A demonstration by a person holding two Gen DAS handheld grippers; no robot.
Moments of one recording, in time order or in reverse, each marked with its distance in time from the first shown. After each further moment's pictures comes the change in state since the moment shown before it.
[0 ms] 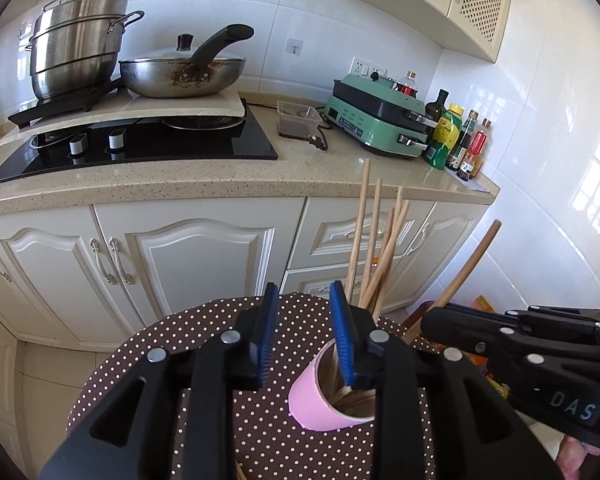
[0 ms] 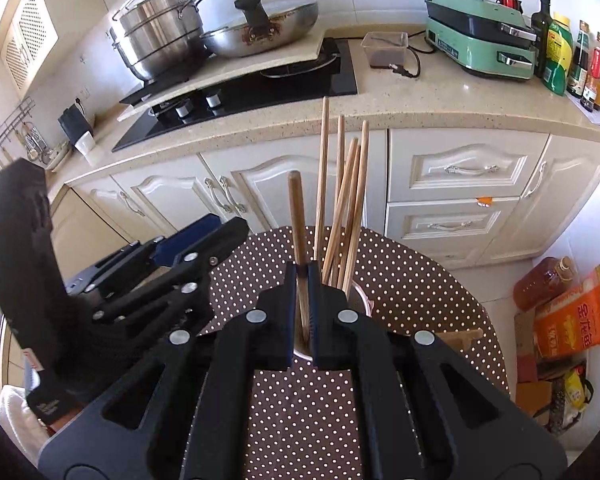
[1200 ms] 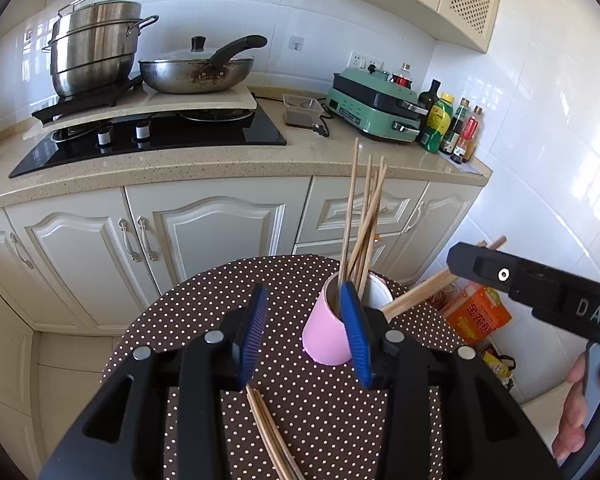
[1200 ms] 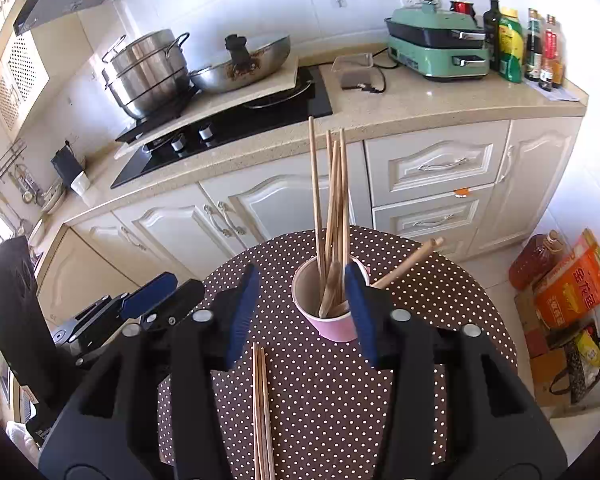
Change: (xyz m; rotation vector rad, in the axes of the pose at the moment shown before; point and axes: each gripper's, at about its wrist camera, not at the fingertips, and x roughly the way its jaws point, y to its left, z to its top) left arm -0.077 0.007 -0.037 0.032 0.033 0.014; right arm -0.060 0.015 -0.036 0.123 -0.115 -0.046
